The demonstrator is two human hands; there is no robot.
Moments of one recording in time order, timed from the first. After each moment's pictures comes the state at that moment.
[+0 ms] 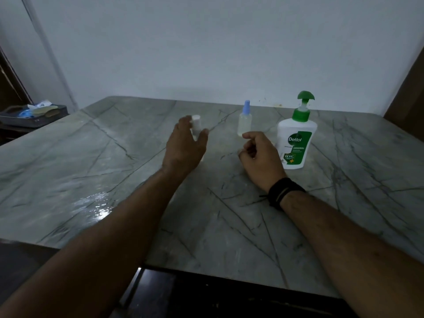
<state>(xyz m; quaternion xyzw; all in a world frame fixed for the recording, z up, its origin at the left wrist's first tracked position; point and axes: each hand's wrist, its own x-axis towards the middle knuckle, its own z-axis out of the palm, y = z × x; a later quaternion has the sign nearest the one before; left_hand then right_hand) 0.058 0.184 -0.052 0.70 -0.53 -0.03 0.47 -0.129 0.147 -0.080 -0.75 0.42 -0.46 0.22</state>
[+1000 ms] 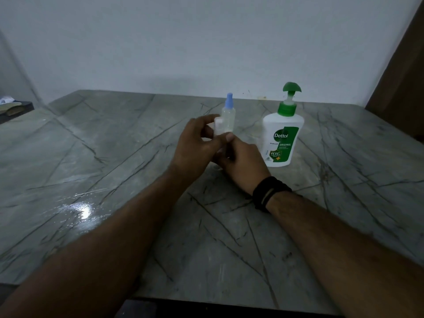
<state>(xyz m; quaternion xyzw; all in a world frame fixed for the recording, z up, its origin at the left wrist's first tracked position) 0.003 0.171 -0.060 0.54 -0.59 -0.18 0.58 -0.129 0.150 -0.075 -0.80 0.41 -0.38 0.22</state>
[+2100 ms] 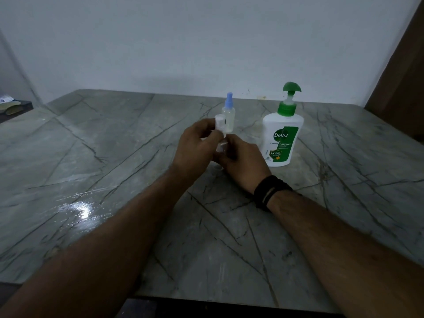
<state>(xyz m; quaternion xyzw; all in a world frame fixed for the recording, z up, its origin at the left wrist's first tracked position) -0.003 0.176 -0.056 0.53 -0.58 -0.23 0.58 -0.129 0.152 -0.072 -0.79 0.43 -0.37 0.25</state>
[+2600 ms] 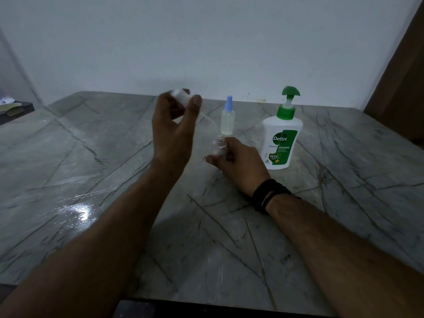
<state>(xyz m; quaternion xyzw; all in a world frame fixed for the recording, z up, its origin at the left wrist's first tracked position) 0.017 0.180 -0.029 0.45 -0.50 -0.11 0.73 -0.128 0.148 -0.077 -0.77 0.43 -0.38 0.26</state>
